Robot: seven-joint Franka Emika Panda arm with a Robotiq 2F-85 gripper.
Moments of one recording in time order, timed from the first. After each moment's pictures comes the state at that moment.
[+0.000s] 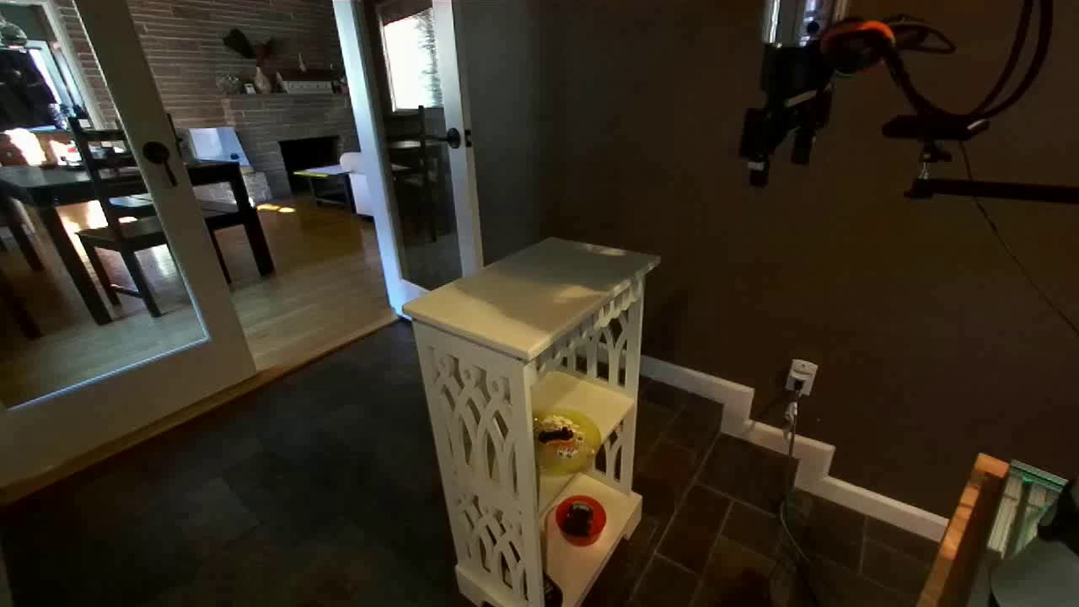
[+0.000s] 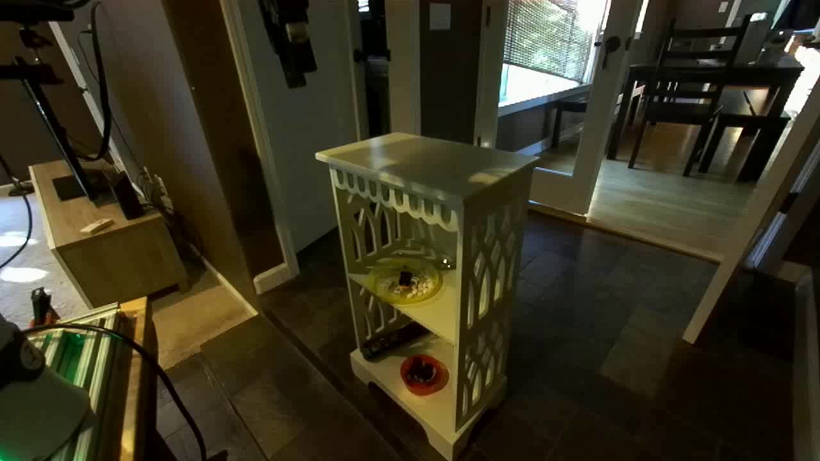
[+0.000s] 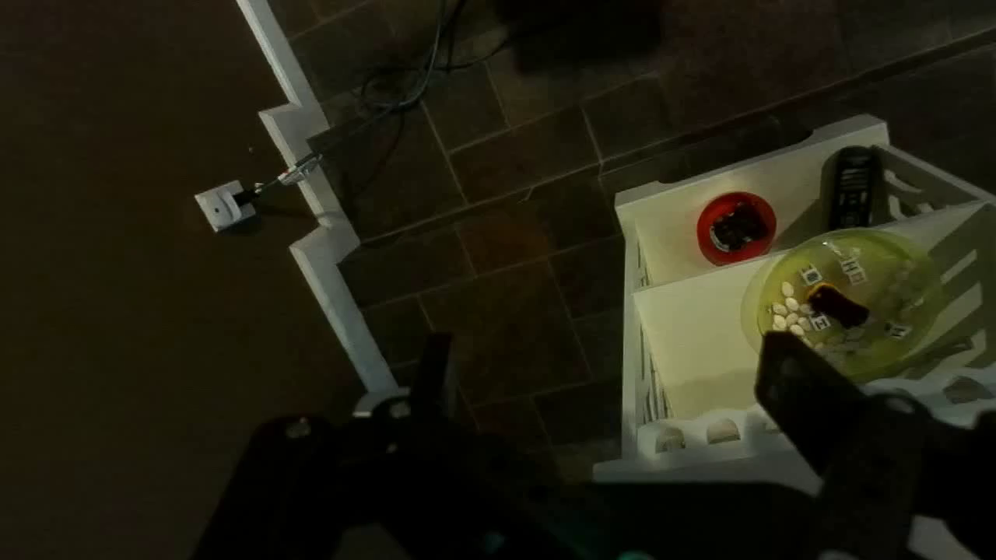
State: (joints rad) arm -0.13 -0.52 0.05 -2.30 -0.24 1.87 0.13
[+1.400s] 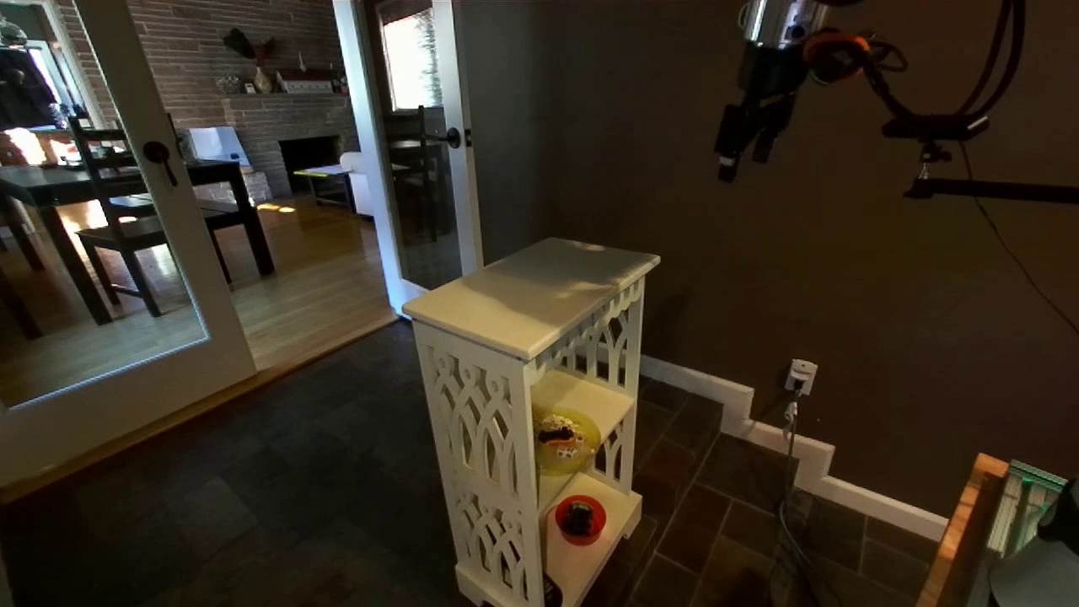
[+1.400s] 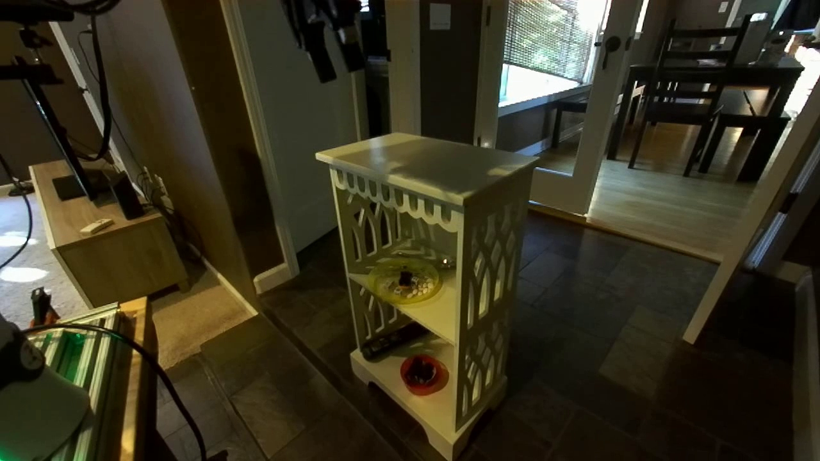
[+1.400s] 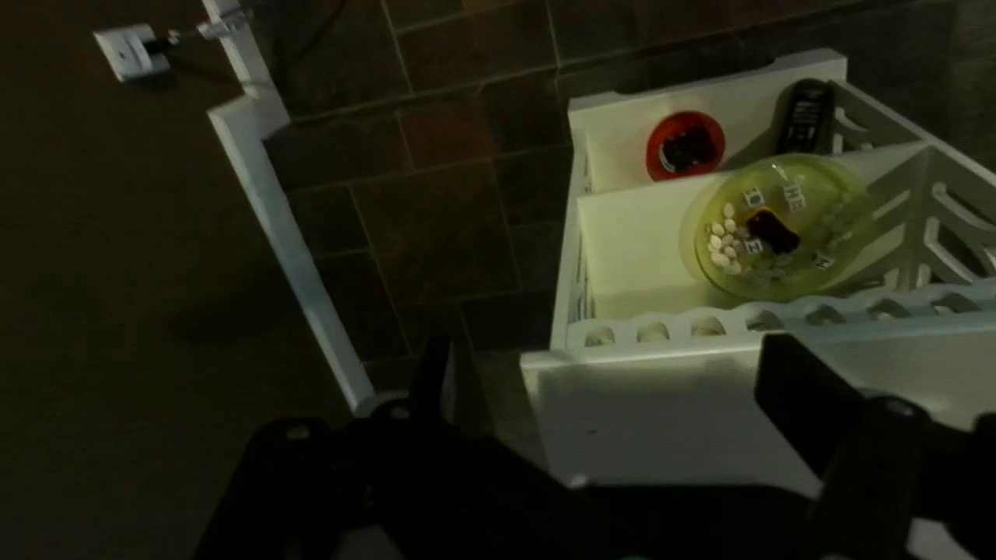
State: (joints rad) arm -0.07 -0.48 -0.02 -2.31 -0.20 2.08 -0.02
